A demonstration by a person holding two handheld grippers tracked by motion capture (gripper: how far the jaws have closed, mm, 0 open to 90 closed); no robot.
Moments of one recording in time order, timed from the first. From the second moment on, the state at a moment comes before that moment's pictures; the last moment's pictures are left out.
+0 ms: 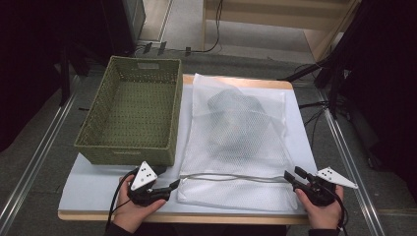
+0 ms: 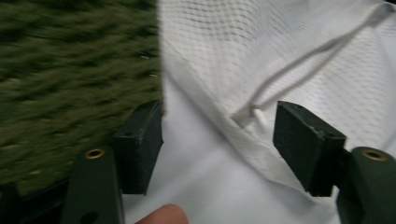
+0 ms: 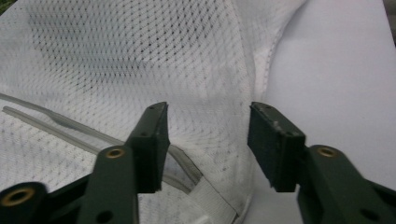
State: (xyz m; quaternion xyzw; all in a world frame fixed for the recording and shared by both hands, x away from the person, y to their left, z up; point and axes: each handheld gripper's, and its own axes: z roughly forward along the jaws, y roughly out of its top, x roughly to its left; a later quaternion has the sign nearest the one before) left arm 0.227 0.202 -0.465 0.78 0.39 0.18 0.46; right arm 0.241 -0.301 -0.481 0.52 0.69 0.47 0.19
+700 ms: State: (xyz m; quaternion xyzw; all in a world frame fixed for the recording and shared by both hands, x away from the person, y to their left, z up) left arm 0.224 0.238 -0.446 0.75 0.37 0.13 0.53; right arm 0.231 -0.291 -0.469 0.48 0.71 0.48 0.20
